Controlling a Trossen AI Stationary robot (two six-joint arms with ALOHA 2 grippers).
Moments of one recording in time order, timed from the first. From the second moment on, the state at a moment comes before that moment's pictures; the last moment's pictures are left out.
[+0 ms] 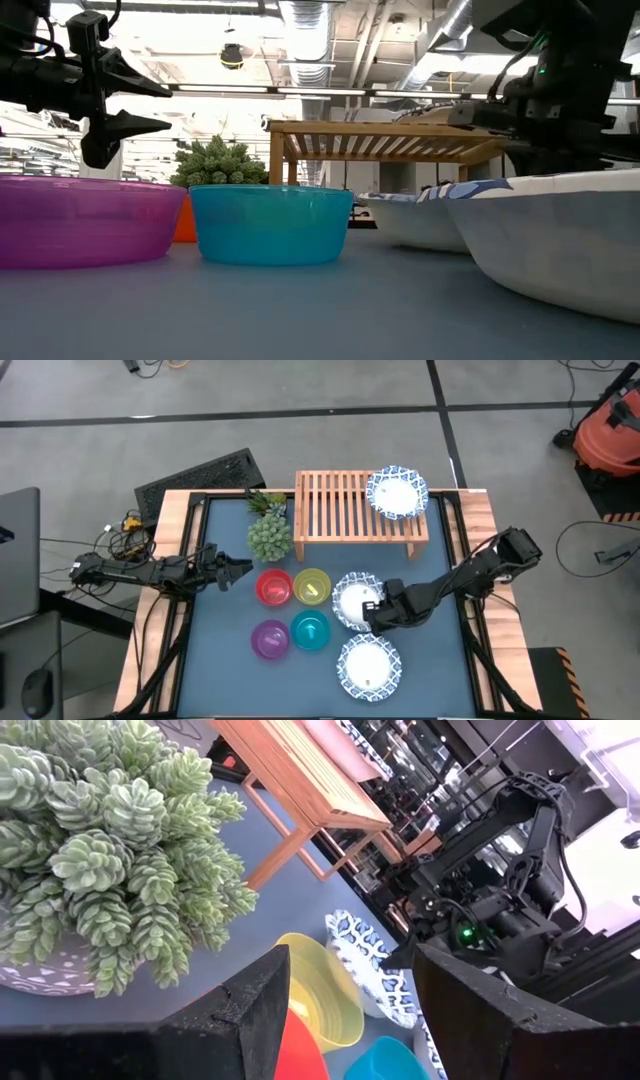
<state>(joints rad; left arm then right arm) -0.11 0.11 0.01 0.07 -0.41 -0.83 0.39 1.62 0.92 -0.77 0.29 1.86</state>
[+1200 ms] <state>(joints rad) -0.11 0.11 0.01 0.07 -0.43 -0.83 0.02 0.89 1.37 -1.20 0.71 1.31</state>
